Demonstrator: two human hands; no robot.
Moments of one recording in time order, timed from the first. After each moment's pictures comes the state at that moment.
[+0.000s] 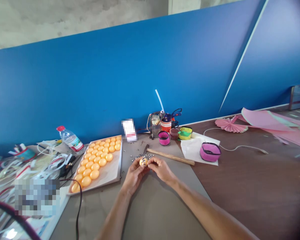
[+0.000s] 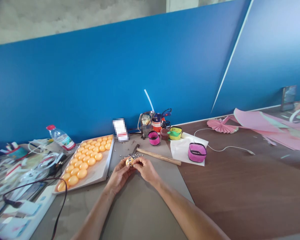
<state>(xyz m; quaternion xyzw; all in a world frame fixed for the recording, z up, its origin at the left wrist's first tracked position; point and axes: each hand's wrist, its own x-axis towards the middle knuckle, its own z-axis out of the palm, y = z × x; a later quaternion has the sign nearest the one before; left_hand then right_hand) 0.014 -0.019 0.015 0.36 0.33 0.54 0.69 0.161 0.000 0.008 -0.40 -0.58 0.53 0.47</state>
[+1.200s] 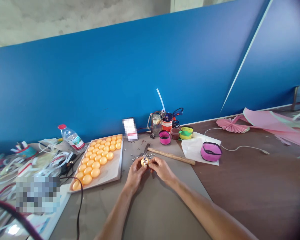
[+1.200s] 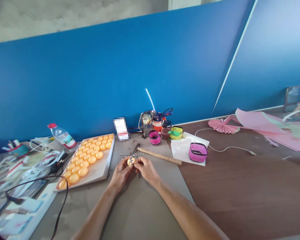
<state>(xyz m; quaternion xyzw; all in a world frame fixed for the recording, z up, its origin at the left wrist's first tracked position) 0.016 -0.019 0.007 0.43 0.41 0.54 0.60 0.160 -0.001 0.002 -0.44 -0.56 0.53 0.45</state>
